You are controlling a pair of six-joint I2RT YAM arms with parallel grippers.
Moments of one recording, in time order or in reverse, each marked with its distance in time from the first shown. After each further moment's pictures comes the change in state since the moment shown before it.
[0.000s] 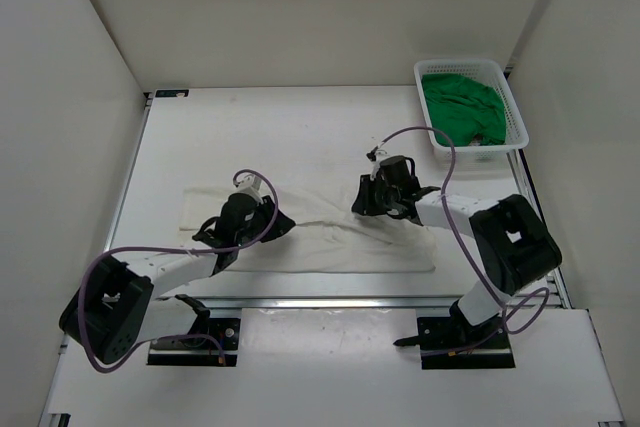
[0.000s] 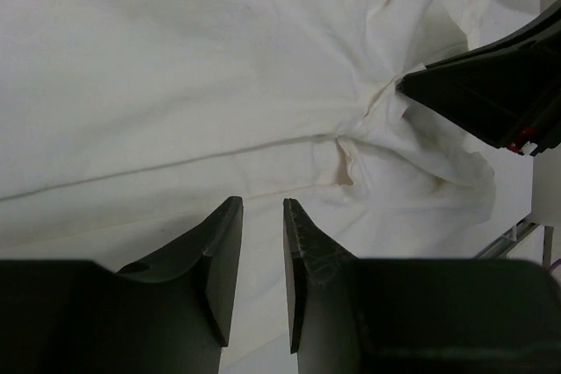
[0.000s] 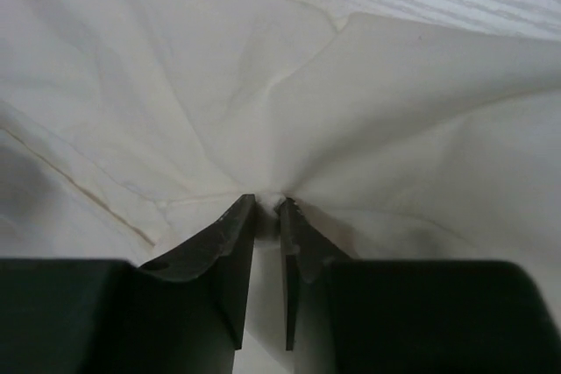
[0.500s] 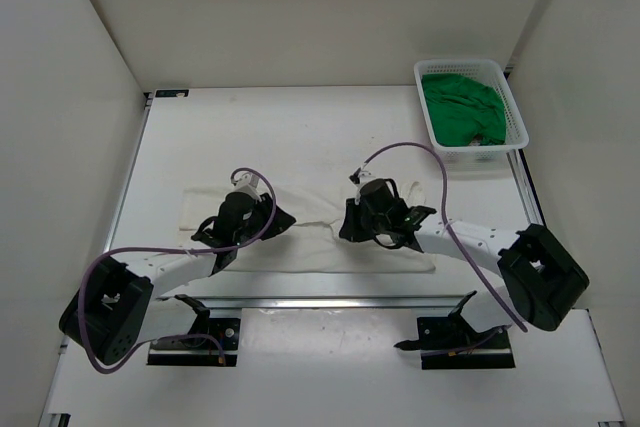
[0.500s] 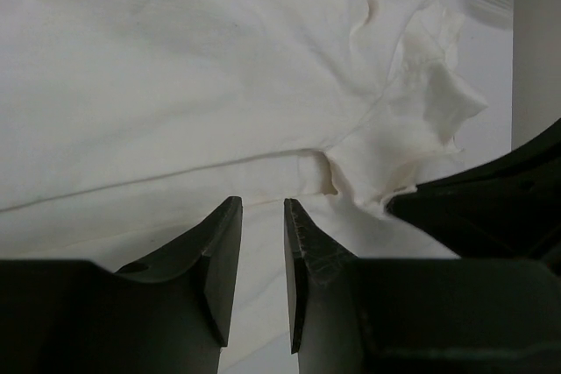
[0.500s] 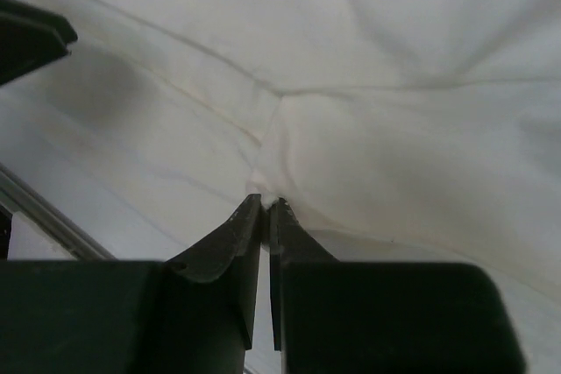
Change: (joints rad) left arm 0.015 -0.006 -0.005 0.039 0.020 -0.024; right arm 0.230 -0.220 -0.071 -0.136 0.121 0.129
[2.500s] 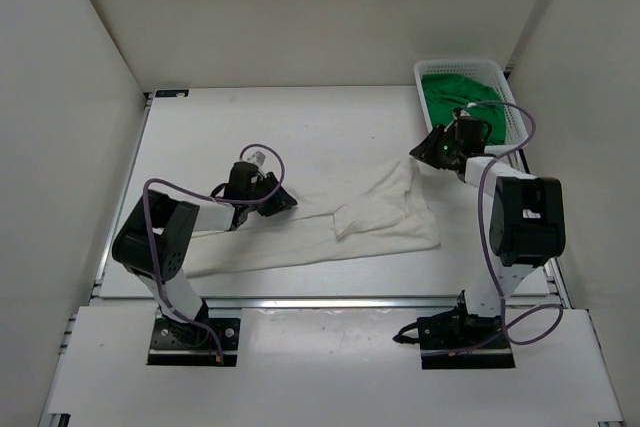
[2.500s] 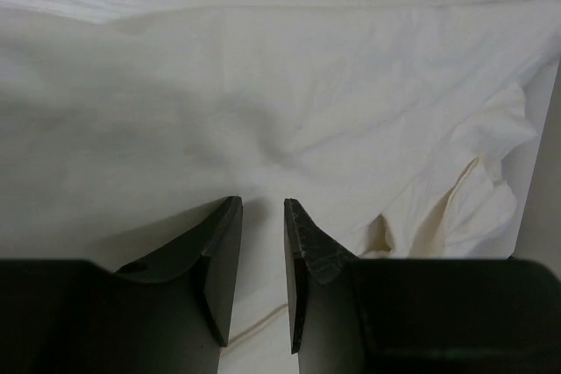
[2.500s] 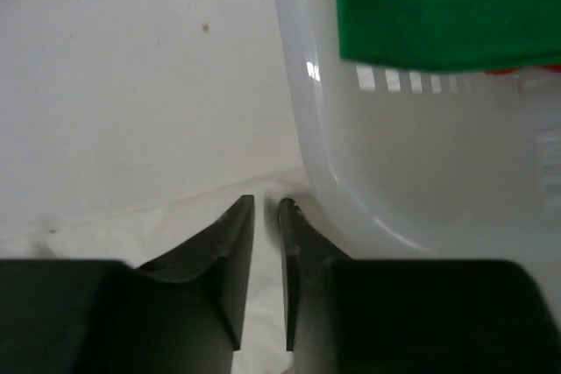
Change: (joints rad) left arm 0.161 0.491 0.291 0.042 0.186 0.043; right arm -0.753 0.341 0.296 0.135 -0.232 0.017
